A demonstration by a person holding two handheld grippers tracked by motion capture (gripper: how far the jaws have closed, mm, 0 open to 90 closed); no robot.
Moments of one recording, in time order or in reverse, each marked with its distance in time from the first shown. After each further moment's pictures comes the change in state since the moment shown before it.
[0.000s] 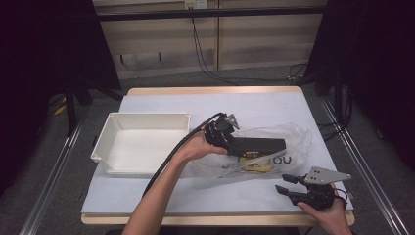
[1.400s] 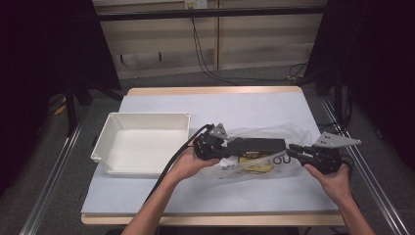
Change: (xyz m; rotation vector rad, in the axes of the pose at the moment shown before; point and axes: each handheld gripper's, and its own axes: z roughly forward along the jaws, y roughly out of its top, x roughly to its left) left arm -0.039 -0.031 -0.026 -0.139 0.042 -0.047; right arm -0.067 0.044 -0.001 -0.067 -0.096 0.025
